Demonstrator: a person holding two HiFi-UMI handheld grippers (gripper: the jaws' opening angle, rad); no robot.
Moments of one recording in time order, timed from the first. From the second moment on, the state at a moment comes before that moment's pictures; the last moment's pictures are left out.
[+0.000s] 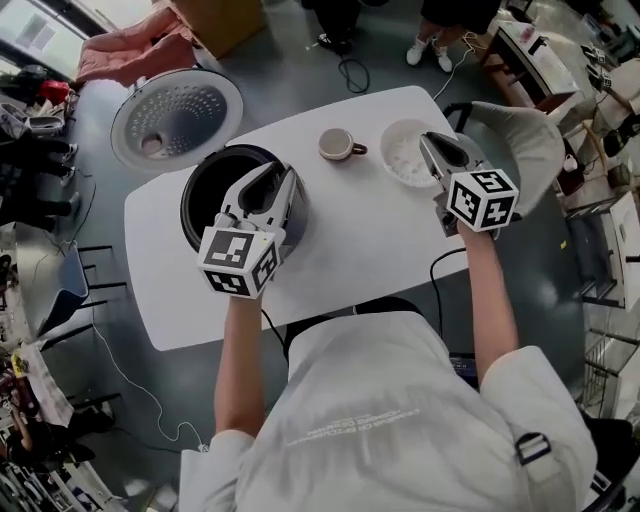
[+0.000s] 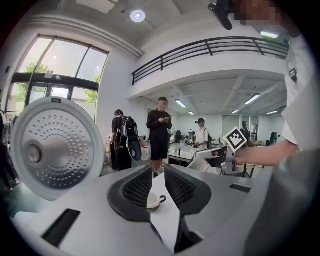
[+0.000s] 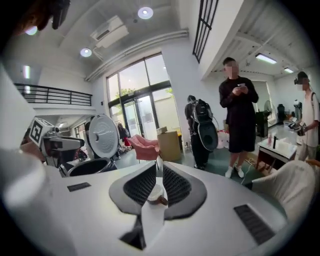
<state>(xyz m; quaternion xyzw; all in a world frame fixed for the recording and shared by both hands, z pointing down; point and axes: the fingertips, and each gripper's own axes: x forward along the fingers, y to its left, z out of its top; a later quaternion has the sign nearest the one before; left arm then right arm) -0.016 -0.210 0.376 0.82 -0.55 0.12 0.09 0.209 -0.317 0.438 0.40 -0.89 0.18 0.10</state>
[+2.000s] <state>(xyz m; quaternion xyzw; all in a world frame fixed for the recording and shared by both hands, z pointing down) -0.246 -0.128 0.493 0.72 -0.63 0.18 0.24 -0.062 -0.226 0.504 0.20 -0.90 0.22 0.31</state>
